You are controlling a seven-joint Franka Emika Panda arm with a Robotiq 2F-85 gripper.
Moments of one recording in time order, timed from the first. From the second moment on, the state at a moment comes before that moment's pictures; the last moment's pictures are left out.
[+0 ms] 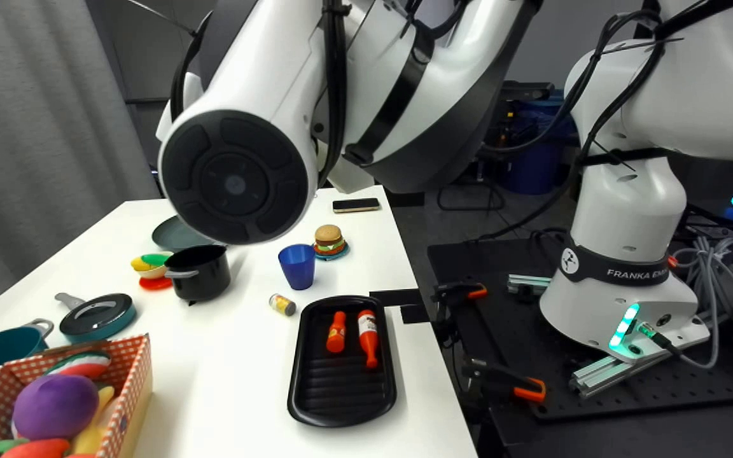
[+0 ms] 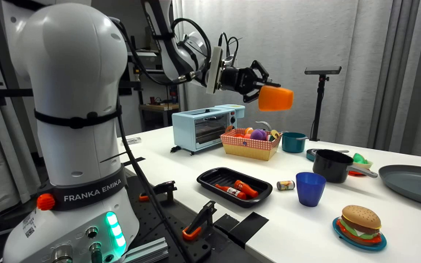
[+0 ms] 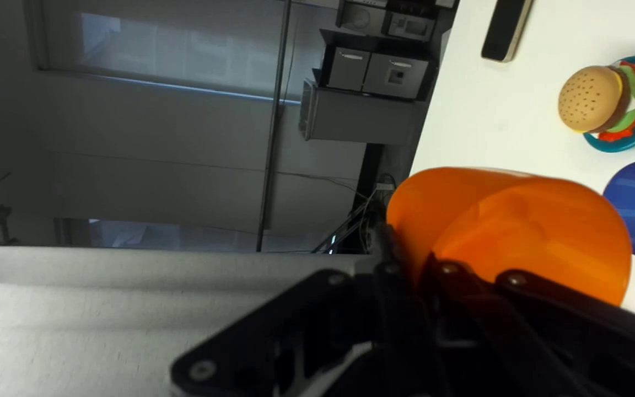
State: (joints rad) arm 0.11 0.05 0.22 -2.42 -1.34 1.61 0.79
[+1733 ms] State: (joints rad) arm 0.17 0.12 0.23 -2.50 -1.55 1.32 0.83
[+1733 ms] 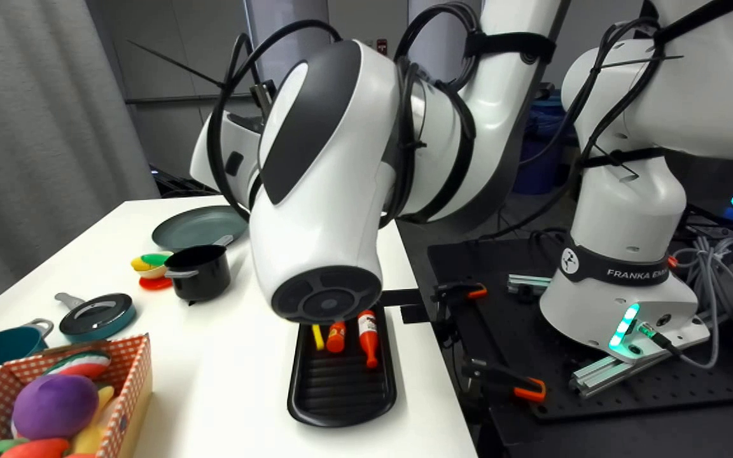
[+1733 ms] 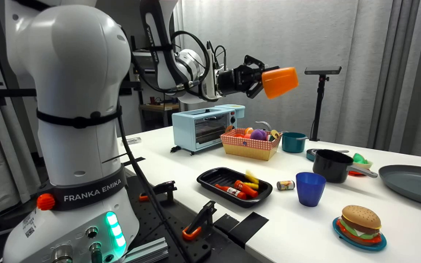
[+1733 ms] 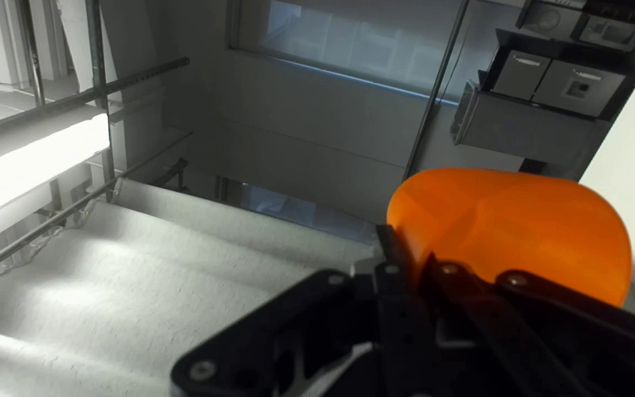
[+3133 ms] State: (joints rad) arm 0.20 0.09 0.24 -2.35 -1.19 1.53 0.93
